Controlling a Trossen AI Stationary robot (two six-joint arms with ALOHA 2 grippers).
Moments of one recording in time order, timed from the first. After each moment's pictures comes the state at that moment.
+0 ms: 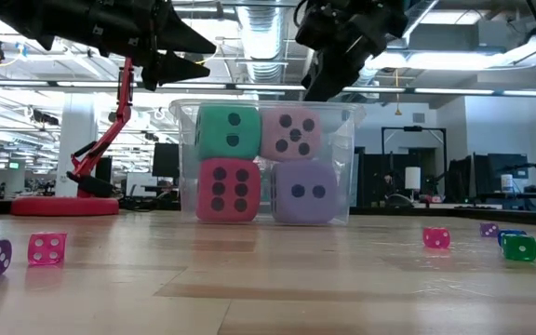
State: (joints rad) left arm 0.00 1.00 0.45 0.43 -0.31 -0.19; right arm -0.25 1.63 1.30 -0.63 -0.34 -0.39
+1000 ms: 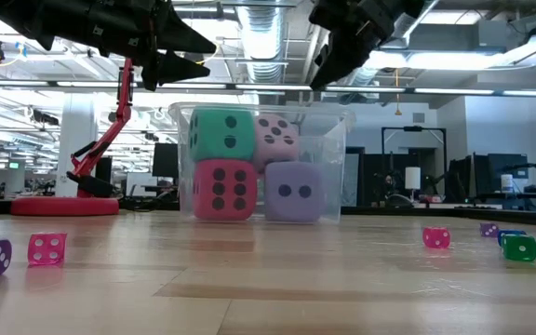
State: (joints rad) left arm 0.00 1.00 0.45 0.43 -0.31 -0.19; right arm -0.25 1.51 1.29 -0.64 -0.23 -0.38
